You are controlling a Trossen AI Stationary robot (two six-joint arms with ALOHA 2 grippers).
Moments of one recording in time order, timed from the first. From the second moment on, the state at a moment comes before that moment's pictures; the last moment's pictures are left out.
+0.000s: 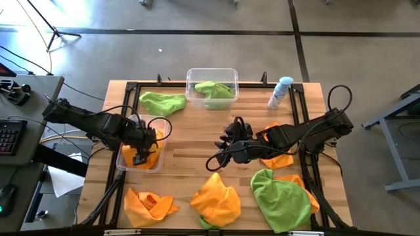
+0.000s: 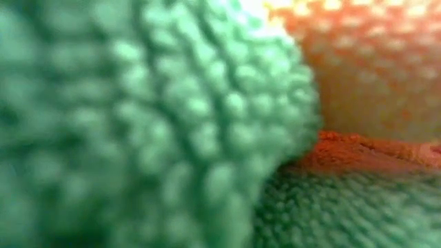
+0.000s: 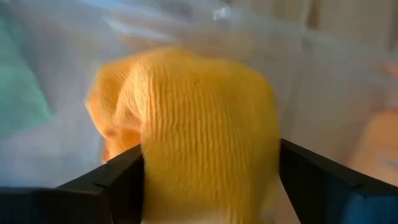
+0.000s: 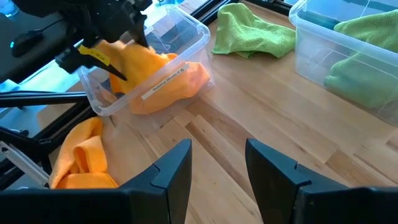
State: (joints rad) left arm -0.29 1.00 0.92 -1.27 -0.09 -0.45; right arm 0.35 1.66 1.69 -0.83 0.60 0.92
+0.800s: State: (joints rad) left arm -0.30 0.91 1.14 -1.36 -0.21 -0.57; right arm 0.41 1.67 1.69 -1.18 0.49 1.47
